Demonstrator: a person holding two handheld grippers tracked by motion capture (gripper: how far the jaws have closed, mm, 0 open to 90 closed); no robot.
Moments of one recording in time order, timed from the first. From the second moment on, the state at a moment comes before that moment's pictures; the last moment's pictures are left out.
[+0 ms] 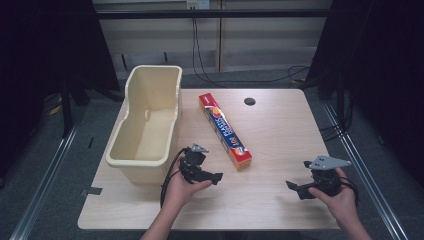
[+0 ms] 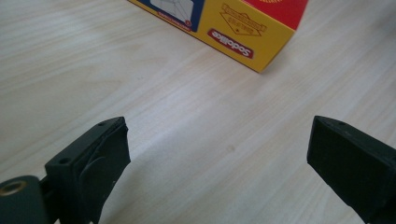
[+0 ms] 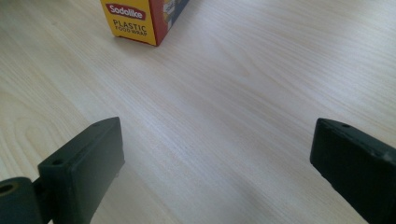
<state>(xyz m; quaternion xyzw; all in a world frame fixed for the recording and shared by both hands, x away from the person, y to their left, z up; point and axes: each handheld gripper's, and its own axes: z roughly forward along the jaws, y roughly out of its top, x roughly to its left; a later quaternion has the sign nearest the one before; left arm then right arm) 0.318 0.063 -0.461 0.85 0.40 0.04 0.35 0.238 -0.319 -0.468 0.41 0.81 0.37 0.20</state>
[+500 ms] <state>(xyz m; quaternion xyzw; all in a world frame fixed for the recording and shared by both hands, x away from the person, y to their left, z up) 0.361 0.036 -0.434 0.84 0.43 0.05 0.33 0.235 -0.321 -0.467 0.41 0.80 0.38 0.21</state>
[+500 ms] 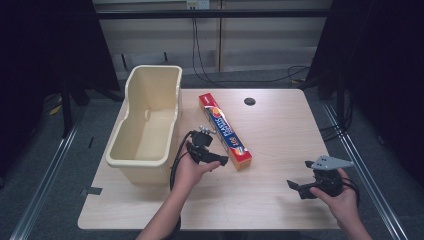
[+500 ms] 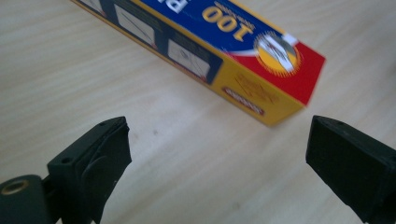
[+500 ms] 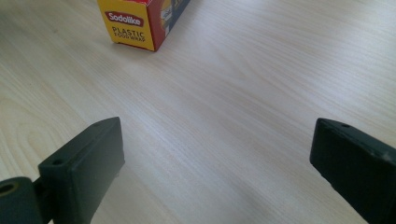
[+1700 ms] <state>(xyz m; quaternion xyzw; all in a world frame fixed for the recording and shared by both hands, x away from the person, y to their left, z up) 0.468 -0.021 -0.443 0.79 0.55 0.05 0.27 0.236 -0.316 -0.468 0.40 0.80 0.39 0.20</state>
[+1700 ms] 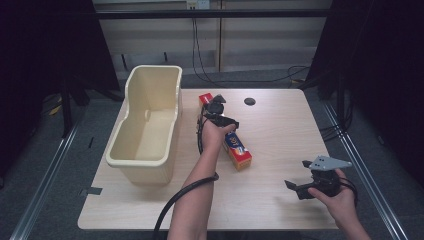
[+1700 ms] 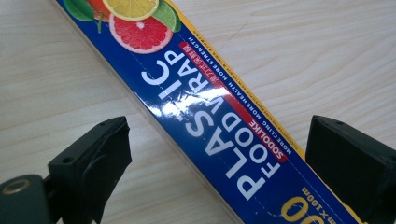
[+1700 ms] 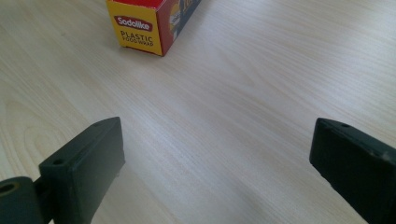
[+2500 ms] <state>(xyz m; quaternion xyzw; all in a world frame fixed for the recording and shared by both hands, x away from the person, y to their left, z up) 0.479 -0.027 -0.460 0.77 0.58 0.05 0.27 0.237 -0.316 -0.468 0.41 0.80 0.39 0.20</state>
